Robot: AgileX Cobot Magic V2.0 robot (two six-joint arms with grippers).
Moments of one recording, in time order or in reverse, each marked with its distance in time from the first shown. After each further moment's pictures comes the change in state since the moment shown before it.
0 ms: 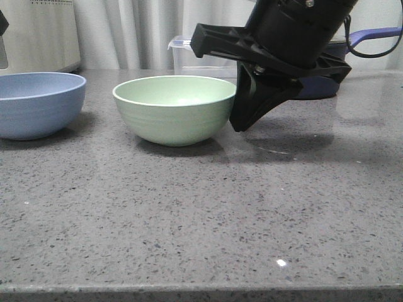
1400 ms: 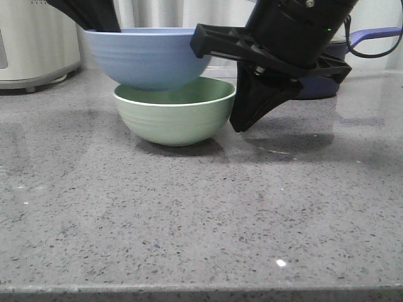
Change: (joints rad) left arm -0.340 0.210 -0.477 -0.062 0.284 0.038; right arm 0.000 0.000 0.000 0.000 0.000 0.000
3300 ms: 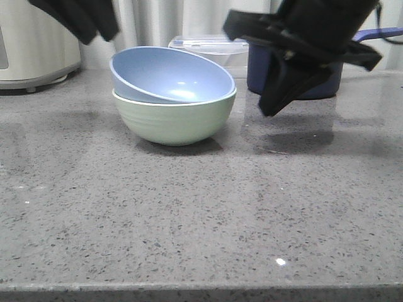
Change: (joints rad) left arm 0.052 -0.059 0.057 -0.014 -0.024 0.007; right arm -0.100 -0.045 0.000 -0.011 0.038 0.009
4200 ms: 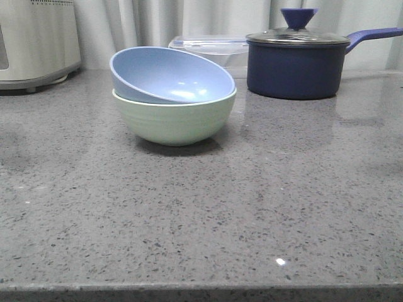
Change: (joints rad) left arm 0.292 -0.645 0.605 0.118 -0.309 0.000; right arm -0.263 -0.532 0.365 -0.094 -0.113 0.000
